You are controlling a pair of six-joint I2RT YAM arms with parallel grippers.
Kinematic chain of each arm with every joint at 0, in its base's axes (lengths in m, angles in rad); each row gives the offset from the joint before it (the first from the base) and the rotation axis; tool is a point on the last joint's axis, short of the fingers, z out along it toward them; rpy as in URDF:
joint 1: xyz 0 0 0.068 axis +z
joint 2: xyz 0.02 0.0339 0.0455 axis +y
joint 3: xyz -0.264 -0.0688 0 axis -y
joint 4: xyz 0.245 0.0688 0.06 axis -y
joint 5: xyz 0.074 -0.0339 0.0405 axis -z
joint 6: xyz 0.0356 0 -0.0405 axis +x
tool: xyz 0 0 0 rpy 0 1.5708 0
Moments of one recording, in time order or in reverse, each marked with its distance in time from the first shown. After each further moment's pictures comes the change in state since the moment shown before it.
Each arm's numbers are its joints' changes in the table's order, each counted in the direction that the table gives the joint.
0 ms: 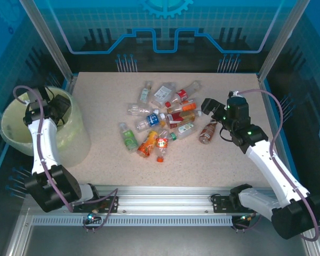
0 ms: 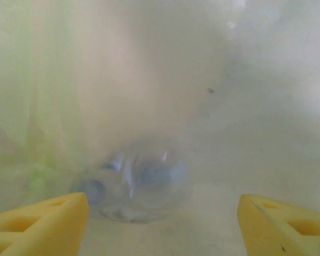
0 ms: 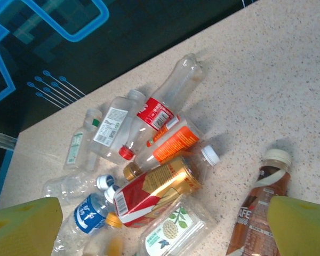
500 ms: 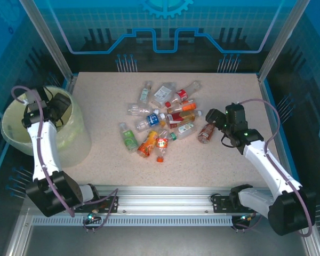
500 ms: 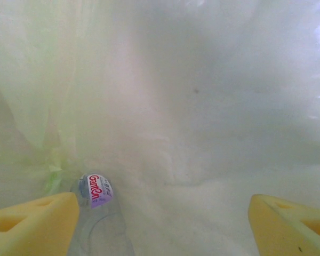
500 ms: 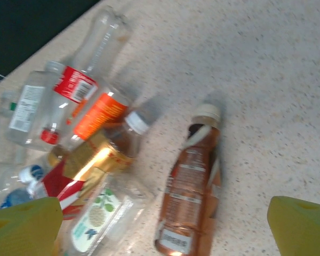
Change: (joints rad) left arm -0.001 -0.061 0.012 -0.021 -0.005 0.041; right arm -0.083 0.041 -0.143 -0.029 0.024 0.047
